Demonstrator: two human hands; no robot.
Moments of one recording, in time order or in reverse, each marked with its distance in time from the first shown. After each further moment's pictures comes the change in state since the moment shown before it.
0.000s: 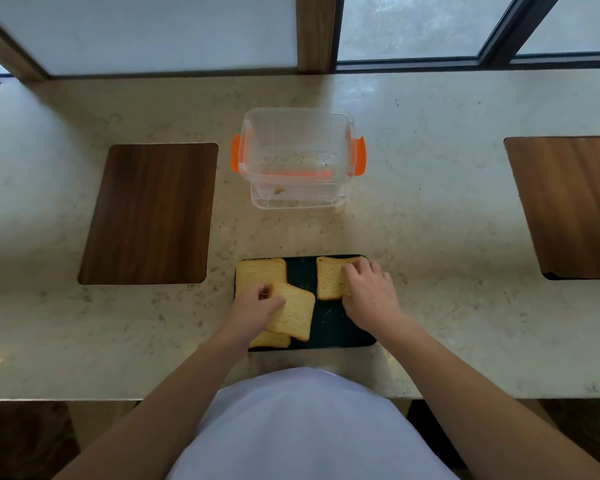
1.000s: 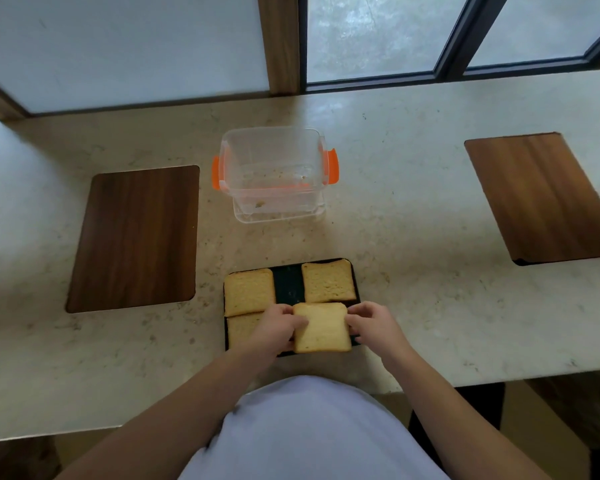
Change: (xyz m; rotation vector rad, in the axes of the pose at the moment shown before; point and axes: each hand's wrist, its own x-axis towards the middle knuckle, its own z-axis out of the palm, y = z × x) left_hand -0.011 0.009 0.051 -0.127 -0.221 -0.179; right_hand -0.065 0.010 0.012 1.254 -0.084 0.567
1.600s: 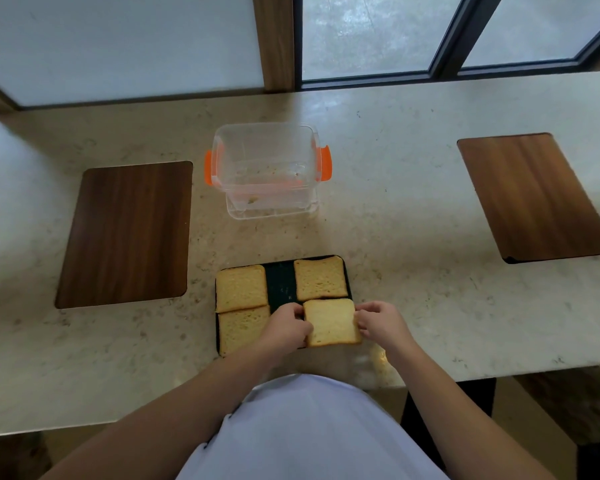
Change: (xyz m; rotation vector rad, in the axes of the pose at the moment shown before) left_hand 0.002 -0.006 0.030 0.328 0.043 0.162; right_hand 0.011 0.015 -0.023 0.016 0.086 0.054
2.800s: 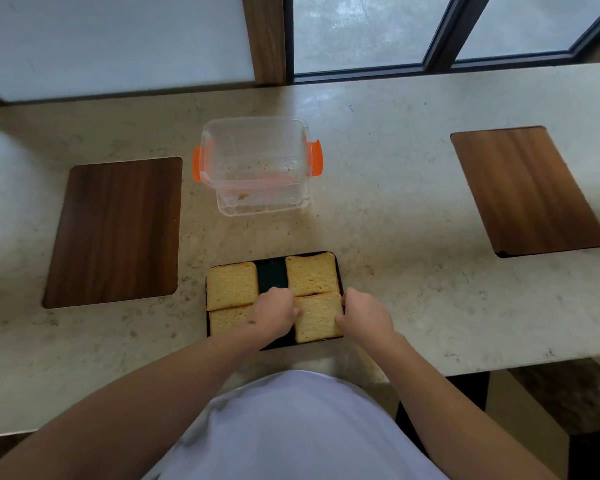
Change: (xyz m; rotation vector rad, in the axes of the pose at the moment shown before) left_hand 0.028 0.013 -0.010 0.879 0.104 0.277; right_hand 0.011 -0.015 0.018 -0.913 0.025 -0.282
